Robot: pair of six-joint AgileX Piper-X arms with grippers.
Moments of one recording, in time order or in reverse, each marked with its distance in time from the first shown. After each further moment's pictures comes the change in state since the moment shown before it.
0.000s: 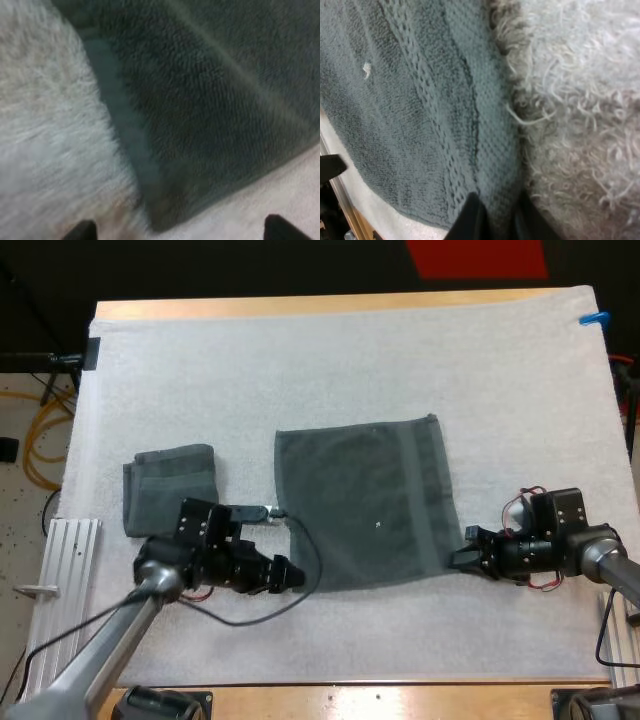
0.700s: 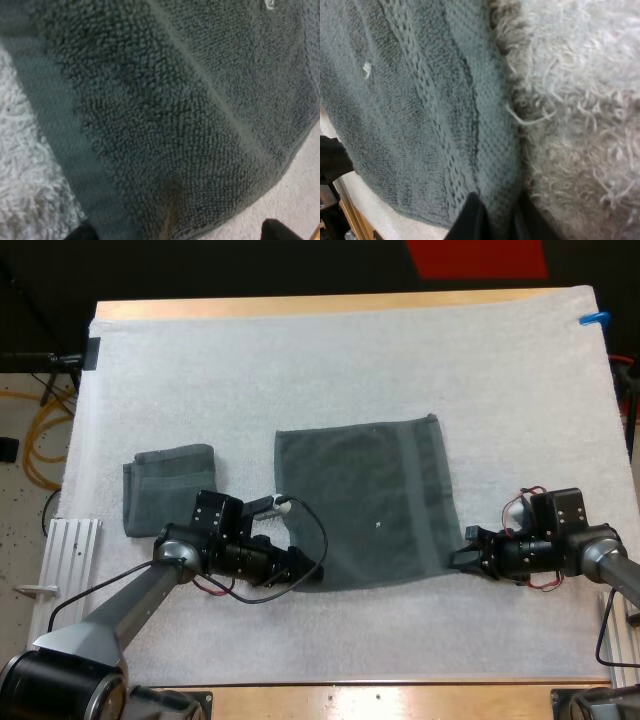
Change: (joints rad) left arm 0.003 0.211 -0.015 -0.165 0.210 -0.079; right arm 0.000 0.000 0.000 0.000 -0.002 0.000
